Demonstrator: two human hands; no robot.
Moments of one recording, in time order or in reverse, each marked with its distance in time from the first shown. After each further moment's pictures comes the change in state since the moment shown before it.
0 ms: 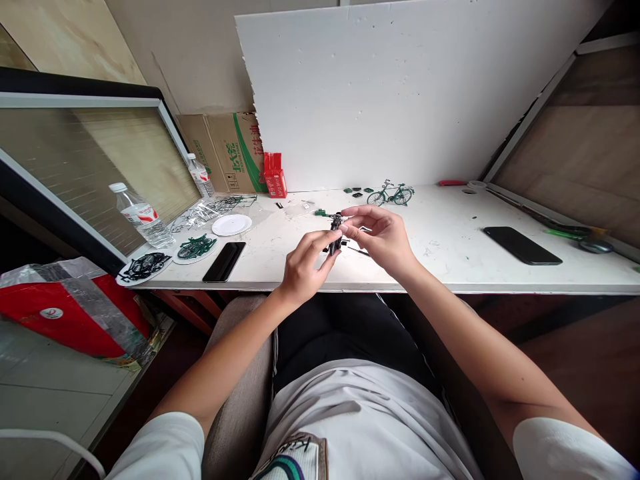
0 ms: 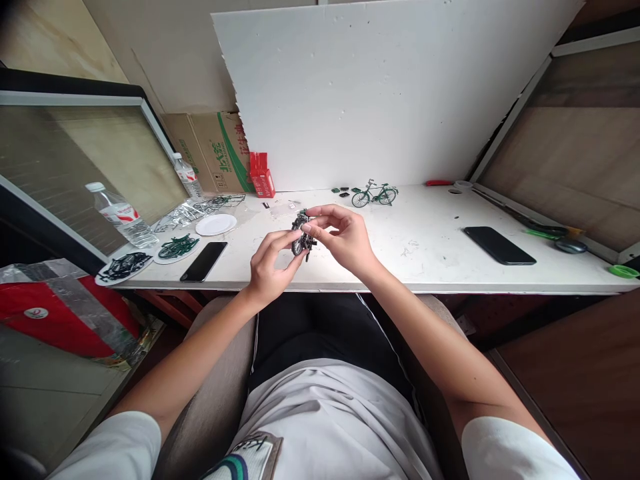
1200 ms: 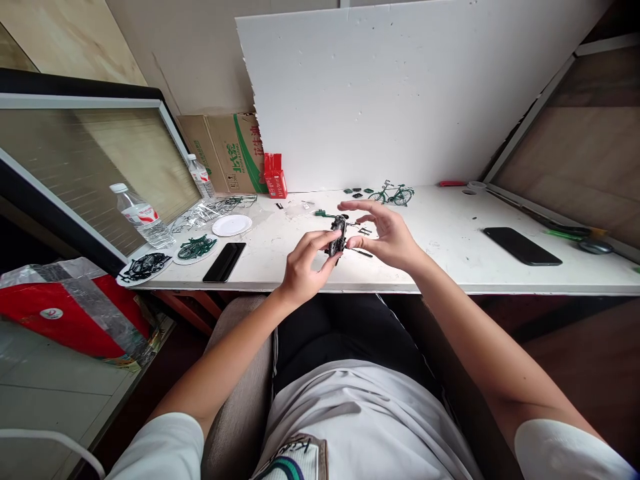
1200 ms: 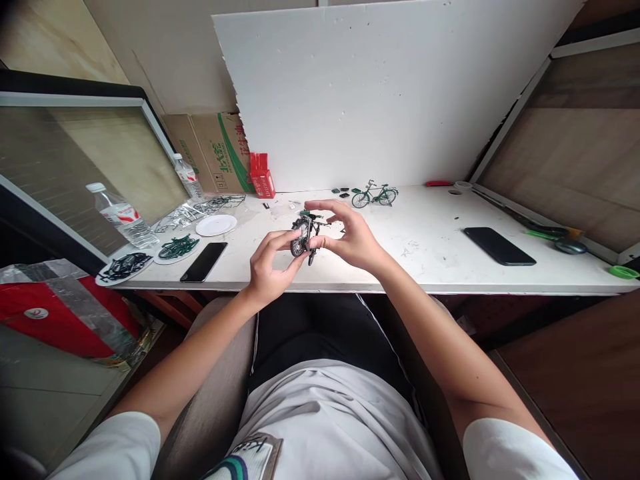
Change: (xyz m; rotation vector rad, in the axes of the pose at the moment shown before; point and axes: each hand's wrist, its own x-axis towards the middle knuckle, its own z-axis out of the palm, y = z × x) left_hand 0.002 0.002 0.000 -0.115 0.012 -0.049; right_hand 0.011 0.002 -0.026 -0.282 -0.207 -0.264
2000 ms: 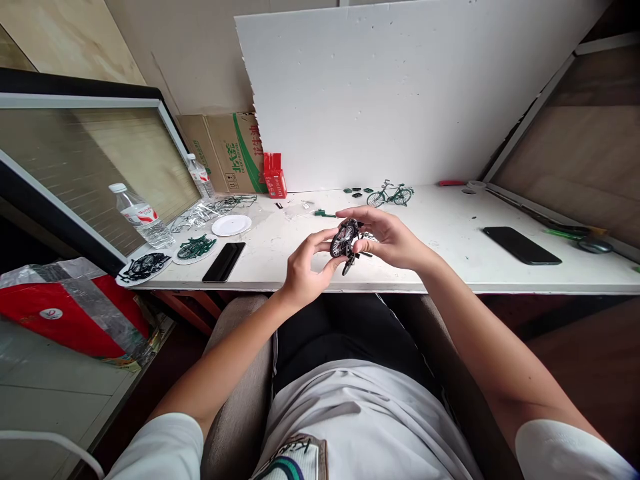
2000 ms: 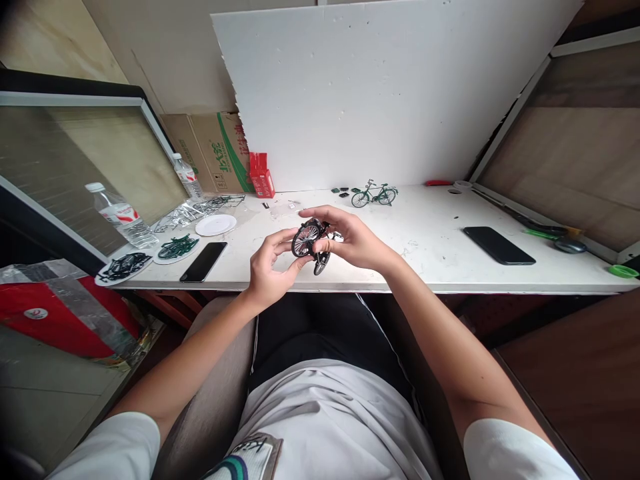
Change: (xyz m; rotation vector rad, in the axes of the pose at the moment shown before) left_hand -0.005 0.007 0.005 -0.144 0.009 -0.205; right_hand -0.002 -0.005 -0.008 0.203 -0.194 0.077
